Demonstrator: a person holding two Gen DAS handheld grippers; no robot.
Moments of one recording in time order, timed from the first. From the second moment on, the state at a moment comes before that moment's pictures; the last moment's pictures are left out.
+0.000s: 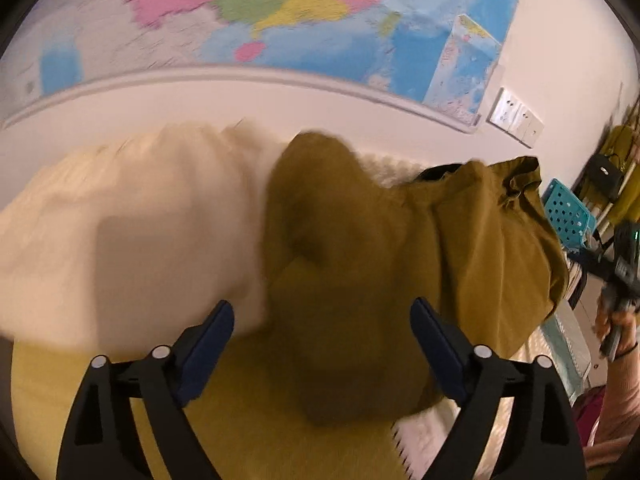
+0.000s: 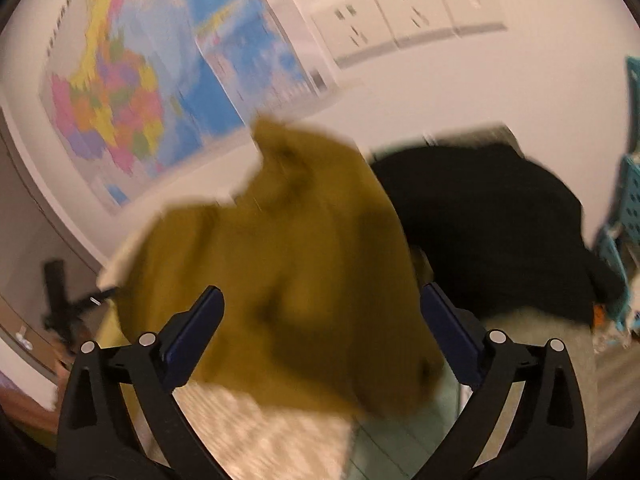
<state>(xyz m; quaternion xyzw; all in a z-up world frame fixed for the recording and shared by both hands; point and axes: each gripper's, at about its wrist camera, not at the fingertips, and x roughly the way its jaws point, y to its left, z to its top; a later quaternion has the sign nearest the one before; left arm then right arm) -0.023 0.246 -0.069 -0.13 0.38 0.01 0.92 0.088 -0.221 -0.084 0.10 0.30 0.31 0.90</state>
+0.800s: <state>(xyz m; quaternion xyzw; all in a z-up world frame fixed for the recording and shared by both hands) -0.074 0.187 -0.124 -0.18 0.46 -0.11 0.86 0.001 -0.286 -0.132 0.12 0.31 0.31 0.89</state>
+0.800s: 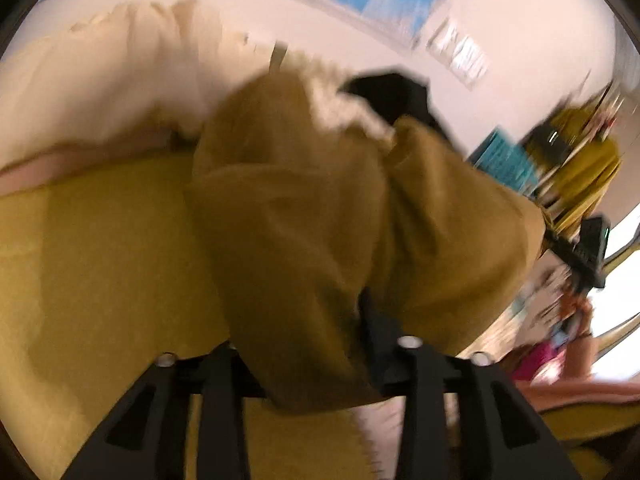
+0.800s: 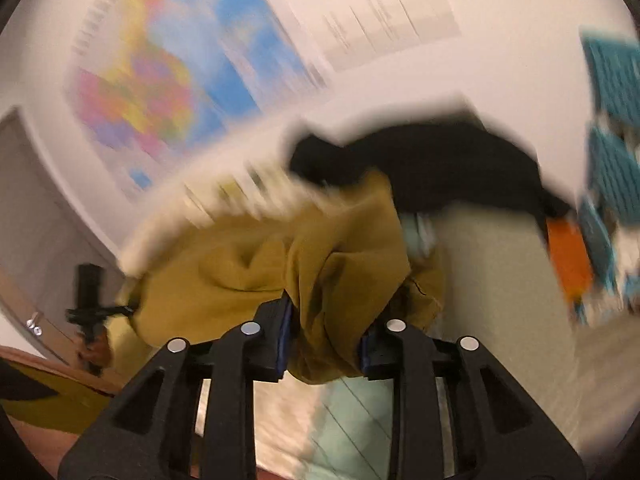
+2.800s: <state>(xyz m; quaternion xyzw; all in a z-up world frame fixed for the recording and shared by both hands) 0.028 0.131 -0.083 0.05 0.41 0.02 0.91 0.098 -0.149 -0.077 -0.06 0.25 0.21 0.94</state>
